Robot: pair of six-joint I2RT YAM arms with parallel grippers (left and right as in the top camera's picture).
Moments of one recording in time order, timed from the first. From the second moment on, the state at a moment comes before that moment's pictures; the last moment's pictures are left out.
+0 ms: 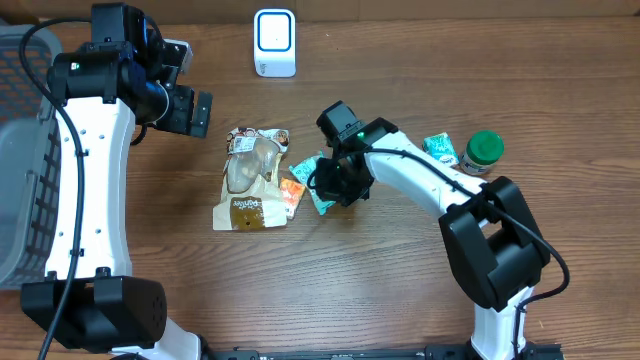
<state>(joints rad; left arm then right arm) 0.05 1.75 1.86 -1.29 0.07 0.21 0.58 2.04 1.45 -0.82 -0.30 0.67</state>
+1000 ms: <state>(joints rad) 0.05 1.75 1.86 -1.29 0.07 0.21 0.50 2.05 1.60 -1.00 -0.54 0.36</state>
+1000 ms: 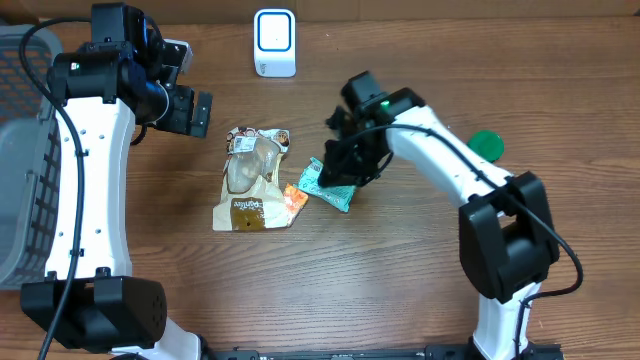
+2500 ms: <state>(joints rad) 0.05 1.75 1.86 -1.29 0.07 0.21 0.39 2.09 1.36 -0.61 -0.53 0.63</state>
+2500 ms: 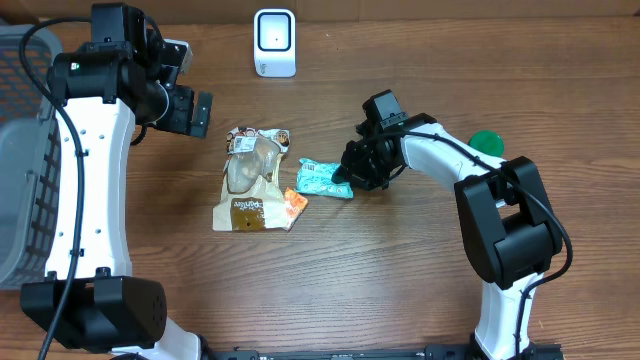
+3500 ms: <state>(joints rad) 0.05 1.75 1.86 -1.29 0.07 0.21 0.18 1.60 1.45 -0.93 -0.76 0.39</state>
